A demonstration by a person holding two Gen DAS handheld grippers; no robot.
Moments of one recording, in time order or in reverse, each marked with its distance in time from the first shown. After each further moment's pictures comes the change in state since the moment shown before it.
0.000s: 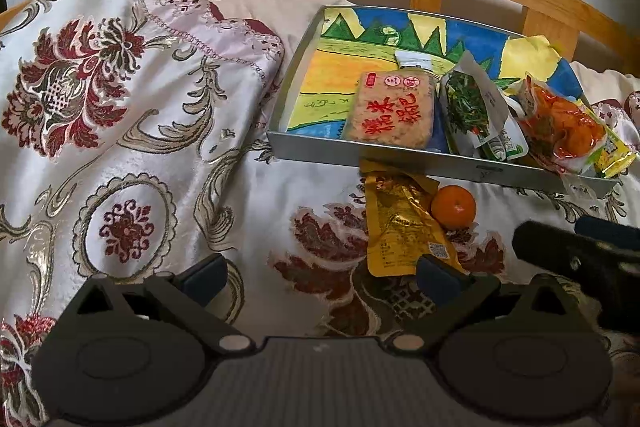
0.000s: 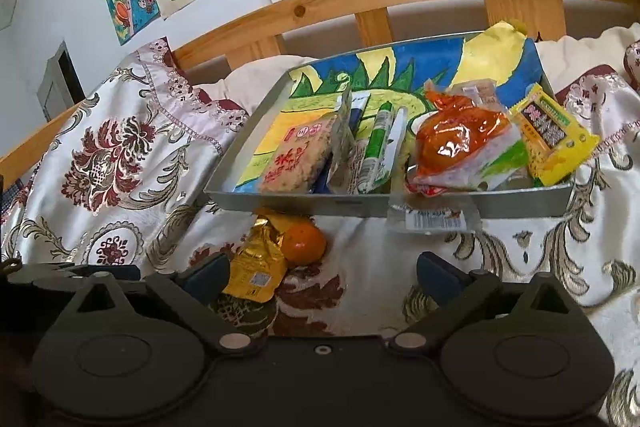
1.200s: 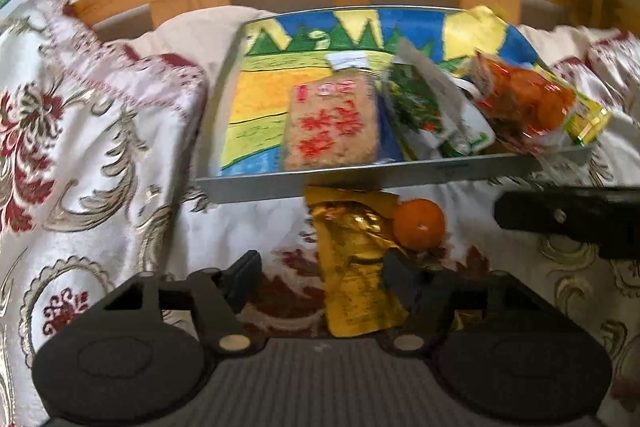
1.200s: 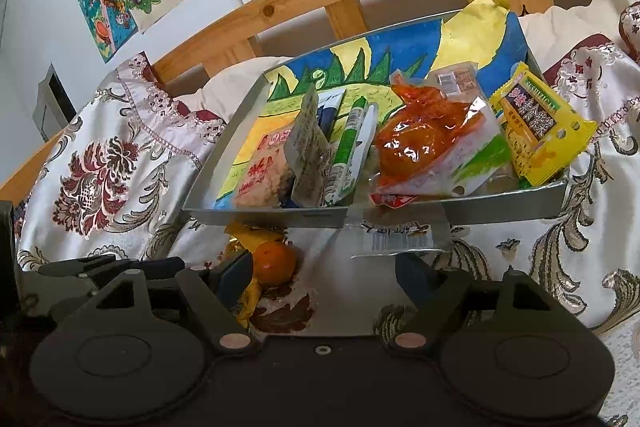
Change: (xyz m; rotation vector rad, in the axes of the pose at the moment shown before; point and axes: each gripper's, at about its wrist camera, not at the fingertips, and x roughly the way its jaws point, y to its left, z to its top) left arm 0.032 -0.017 0.014 0.192 -0.036 -0.102; right arm 0.016 -0.031 0.011 0.089 0.028 0.027
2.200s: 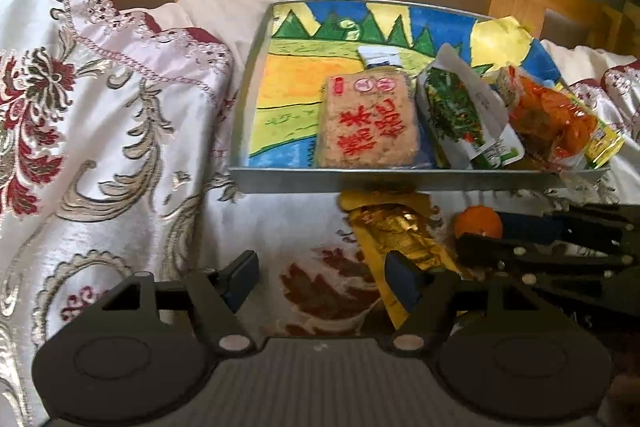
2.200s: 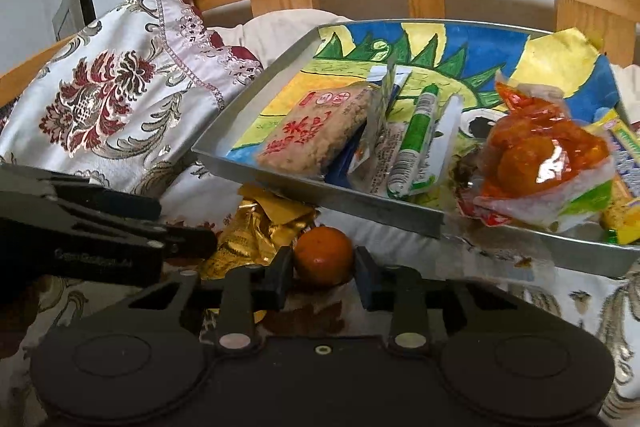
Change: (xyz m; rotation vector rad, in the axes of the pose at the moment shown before) left arm 0.006 0.029 0.008 -0.068 0.050 -0.046; right arm 0.045 0.044 -0.007 -0.282 0.075 -0.044
